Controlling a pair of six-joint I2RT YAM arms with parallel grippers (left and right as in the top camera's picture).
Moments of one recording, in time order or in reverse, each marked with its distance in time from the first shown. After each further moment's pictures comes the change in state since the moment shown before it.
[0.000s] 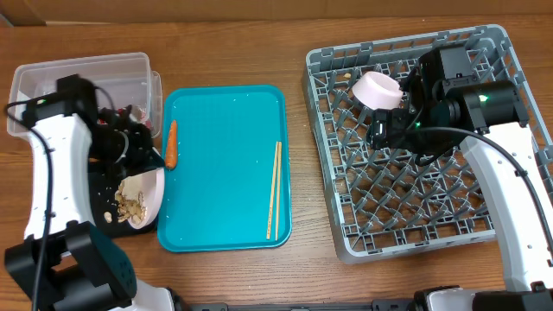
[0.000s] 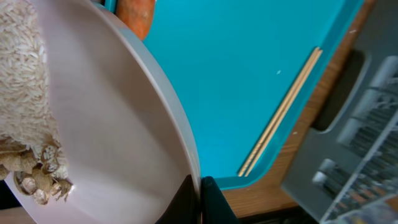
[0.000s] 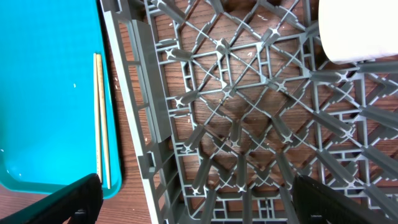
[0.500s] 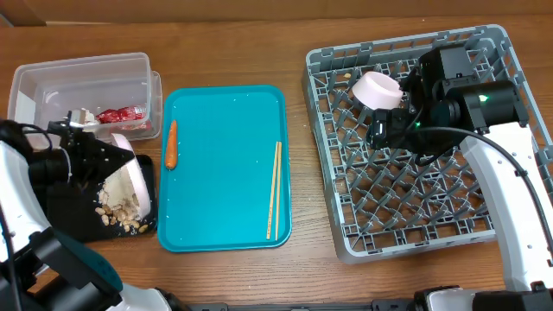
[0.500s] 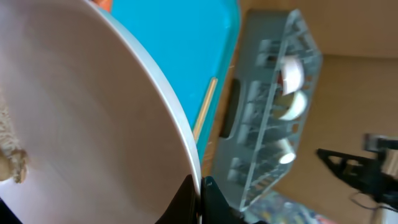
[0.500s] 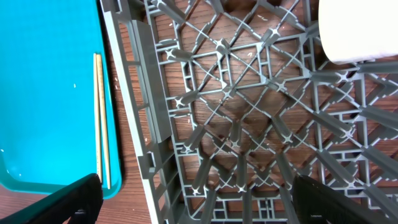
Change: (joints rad) left arm 0.357 0.000 0.000 -0.116 0.465 0.307; right arm 0.000 0.000 0.000 0.001 0.000 -0.001
